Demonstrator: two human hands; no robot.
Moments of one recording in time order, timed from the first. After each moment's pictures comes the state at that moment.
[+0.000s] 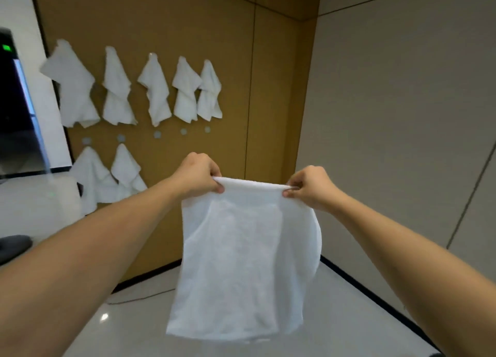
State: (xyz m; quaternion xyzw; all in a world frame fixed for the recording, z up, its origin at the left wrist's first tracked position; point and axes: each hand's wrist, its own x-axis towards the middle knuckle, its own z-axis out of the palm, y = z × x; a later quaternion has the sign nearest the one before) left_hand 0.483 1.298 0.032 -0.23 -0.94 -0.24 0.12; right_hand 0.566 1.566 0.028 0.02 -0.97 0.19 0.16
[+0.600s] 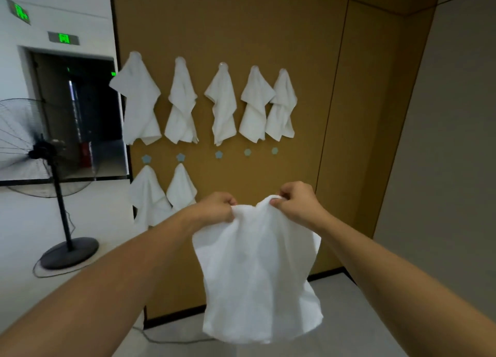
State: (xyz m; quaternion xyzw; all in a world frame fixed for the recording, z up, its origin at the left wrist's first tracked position) left_hand 0.183 1.180 -0.023 -0.08 -0.93 -0.36 -0.01; right_hand 0.194 1.405 -0.006 0.11 -0.92 0.33 0.15
